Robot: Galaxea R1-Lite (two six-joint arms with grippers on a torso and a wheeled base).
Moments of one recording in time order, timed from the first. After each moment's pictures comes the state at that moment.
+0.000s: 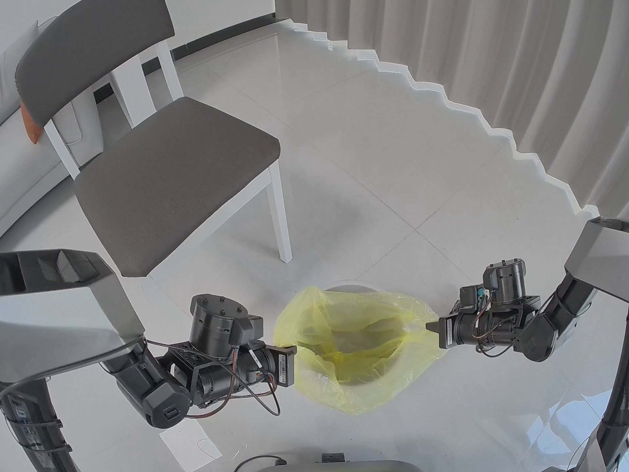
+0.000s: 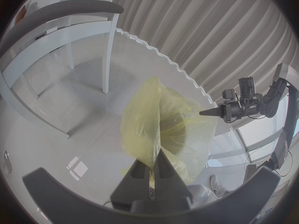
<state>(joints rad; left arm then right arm) -0.61 2.08 -0.57 -0.94 -0.07 -0.30 0.28 2.16 -0.67 -0.81 0.25 0.17</state>
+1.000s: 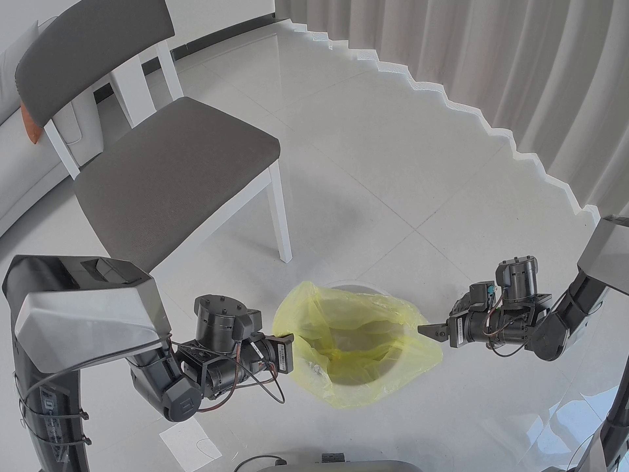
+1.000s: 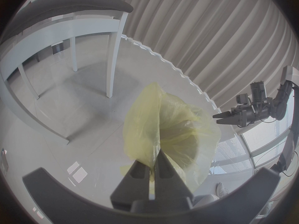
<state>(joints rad) -0.55 2.23 -0.61 -1.11 -0.06 -0.29 0.25 2.11 -0.62 -0.82 0.25 0.09</state>
